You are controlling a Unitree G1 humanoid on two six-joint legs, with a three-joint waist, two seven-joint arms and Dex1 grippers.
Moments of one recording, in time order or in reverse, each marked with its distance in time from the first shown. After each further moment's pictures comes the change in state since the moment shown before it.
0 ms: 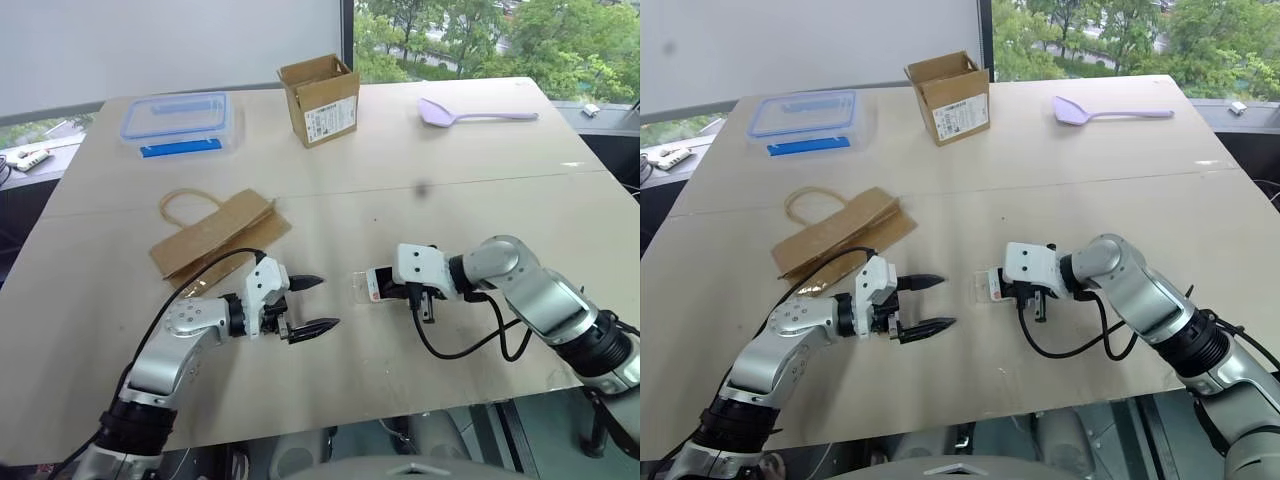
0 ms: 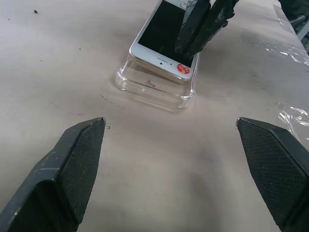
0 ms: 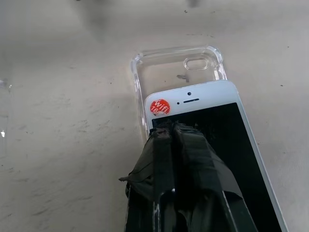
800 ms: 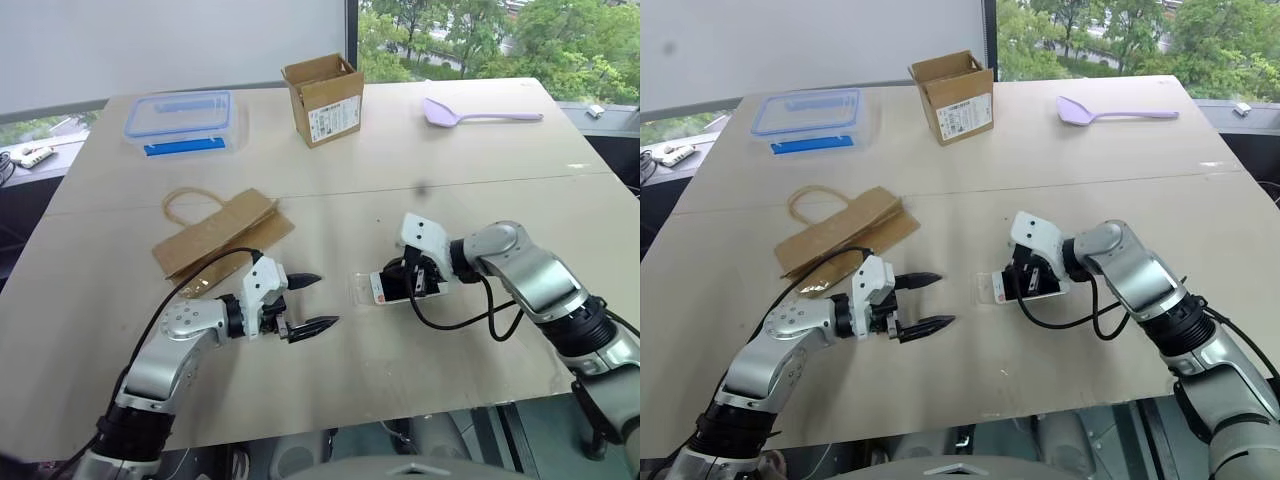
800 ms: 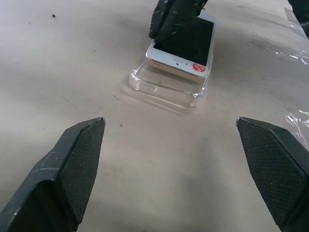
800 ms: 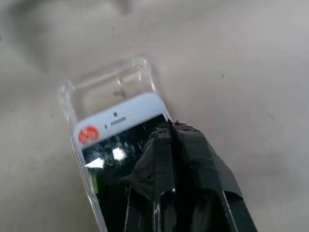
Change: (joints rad) left arm 0.018 -0.002 0.018 -0.040 0.000 0.016 0.028; right arm -0.055 0.078 -0.078 0.115 0.066 0.154 -0.074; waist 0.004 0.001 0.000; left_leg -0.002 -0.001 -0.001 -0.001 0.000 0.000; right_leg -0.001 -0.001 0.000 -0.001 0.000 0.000
